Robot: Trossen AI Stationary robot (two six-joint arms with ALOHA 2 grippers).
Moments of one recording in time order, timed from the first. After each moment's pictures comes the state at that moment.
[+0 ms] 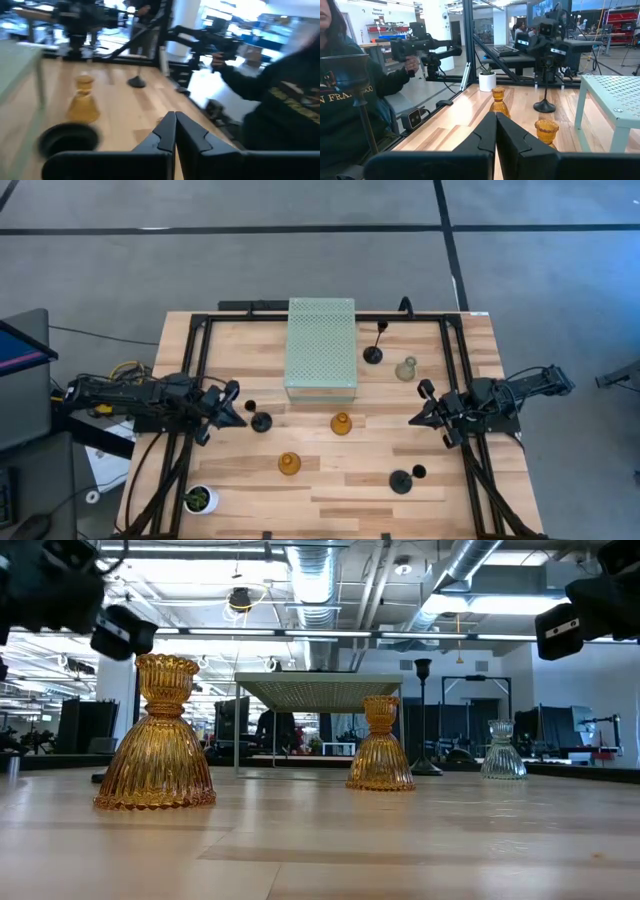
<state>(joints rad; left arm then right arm) -0.11 0.01 0.07 0.04 0.35 -0.15 0.29 0.01 0.01 0.01 -0.05 0.05</state>
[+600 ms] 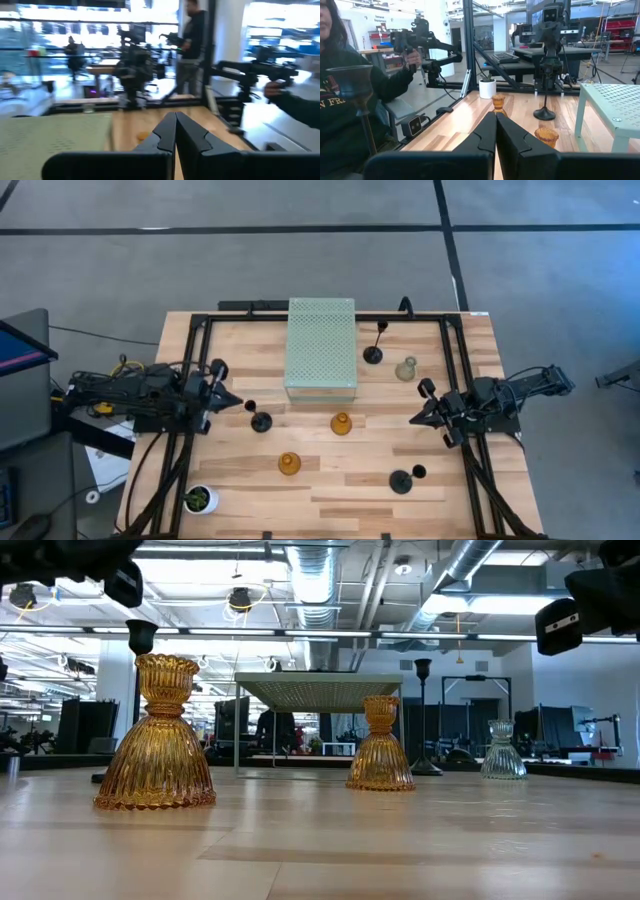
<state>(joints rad) -0.10 0.02 0.24 0.03 0.06 0.03 0.29 0.01 0.01 0.05 -0.05 0.05</state>
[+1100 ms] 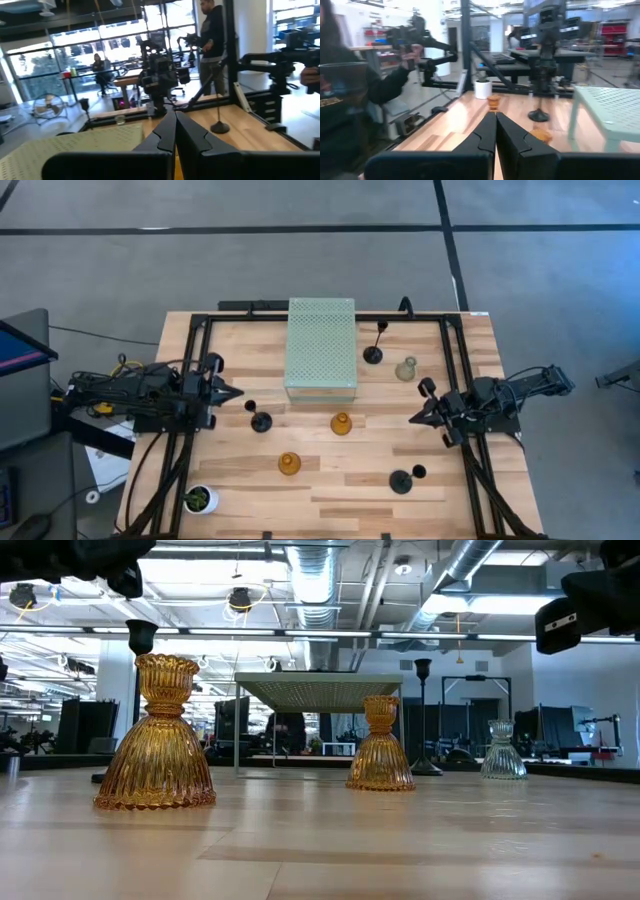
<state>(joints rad) -0.10 0.02 0.24 0.06 -0.04 0.21 0.29 0.01 0.01 0.05 -0.02 0.02</state>
